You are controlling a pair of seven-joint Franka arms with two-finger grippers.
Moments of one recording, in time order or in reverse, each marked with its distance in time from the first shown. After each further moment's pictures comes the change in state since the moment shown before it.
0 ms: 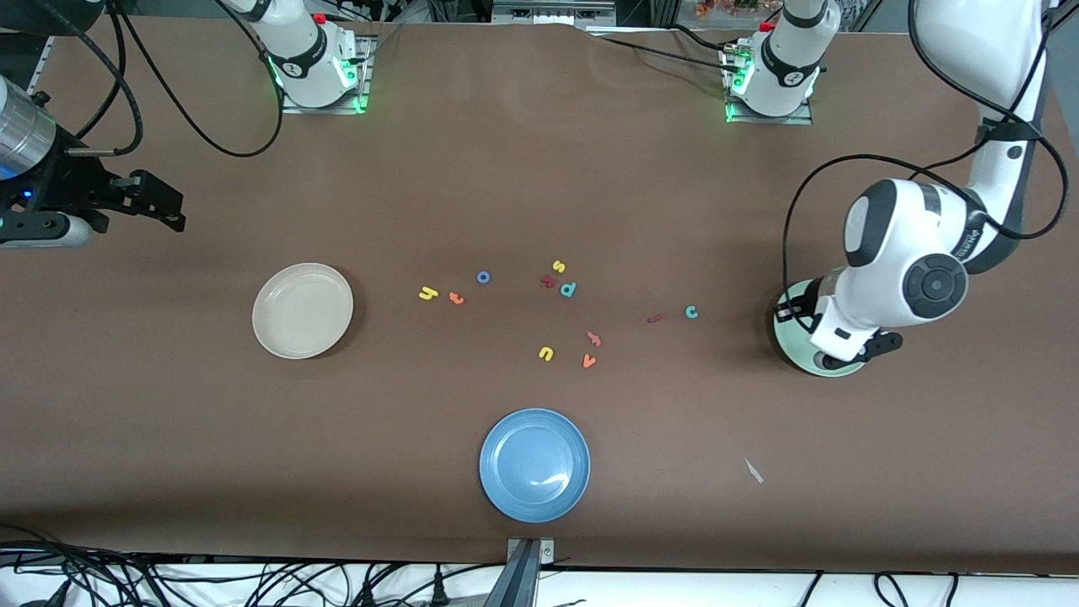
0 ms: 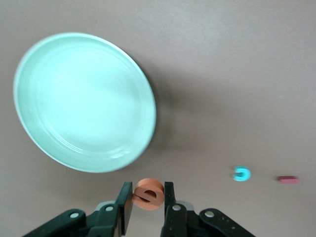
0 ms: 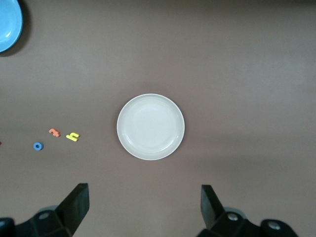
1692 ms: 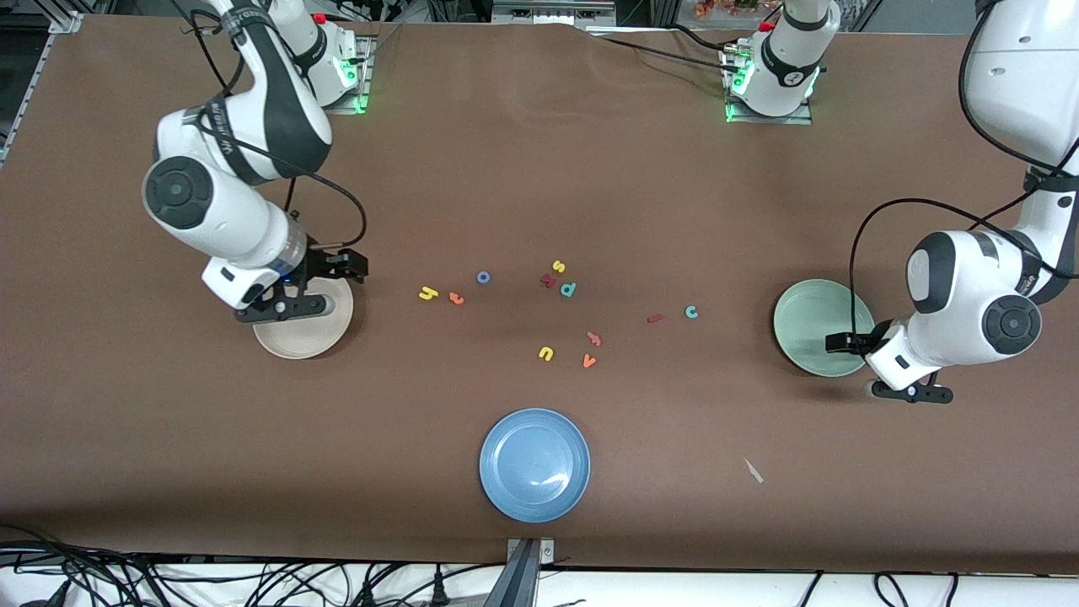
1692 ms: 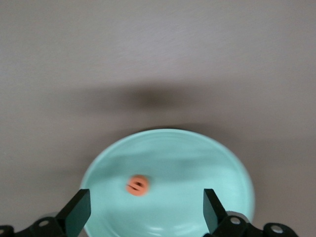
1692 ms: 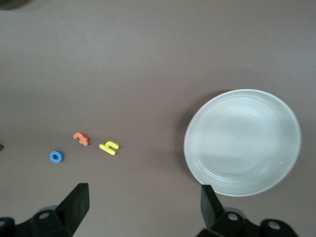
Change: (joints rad) left arm 0.222 0.164 -0.089 0.102 0.103 0.154 0.421; right arm 0.086 0.175 0.152 -0.341 0.070 0.462 0.153
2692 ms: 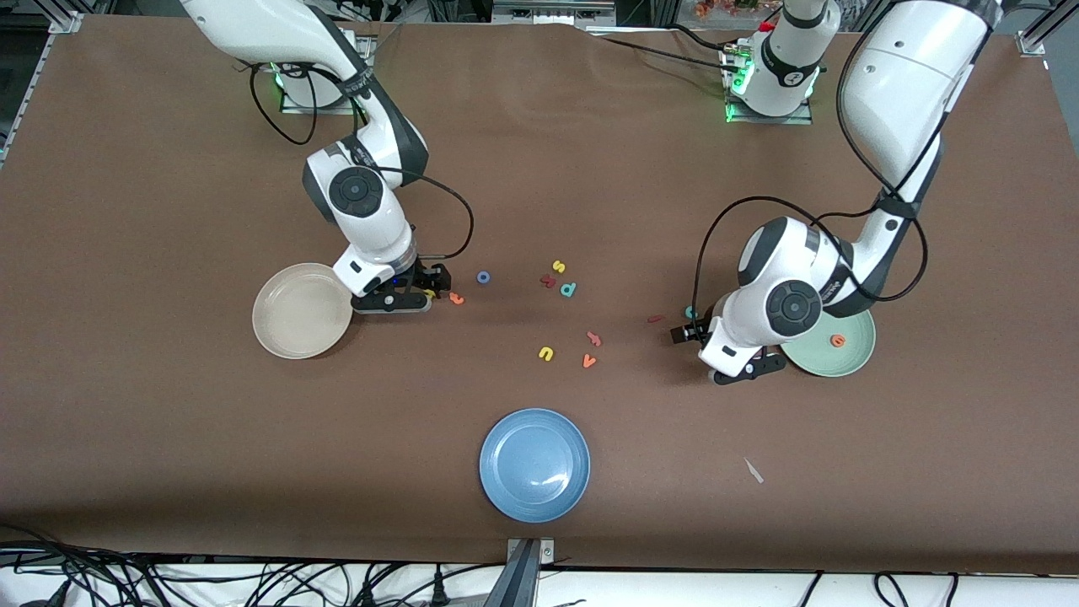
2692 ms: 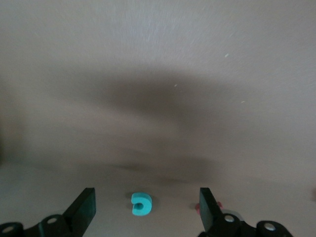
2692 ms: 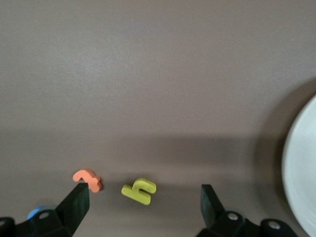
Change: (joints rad) left arm -0.199 0.098 -0.178 -0.047 0.000 0.100 -0.689; right arm 0.116 0.194 0.053 -0.194 -0.232 0.499 0.388
